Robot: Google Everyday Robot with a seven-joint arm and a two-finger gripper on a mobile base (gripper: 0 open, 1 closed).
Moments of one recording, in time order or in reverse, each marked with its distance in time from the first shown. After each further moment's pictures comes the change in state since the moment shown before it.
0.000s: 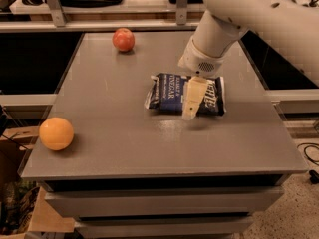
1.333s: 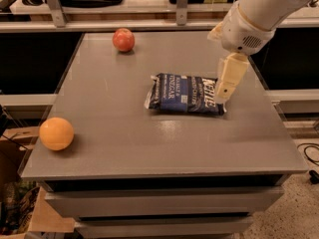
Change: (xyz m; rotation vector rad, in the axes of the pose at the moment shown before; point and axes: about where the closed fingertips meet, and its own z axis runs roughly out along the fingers) arm 0.035 0.009 -0.101 0.139 -0.022 0.011
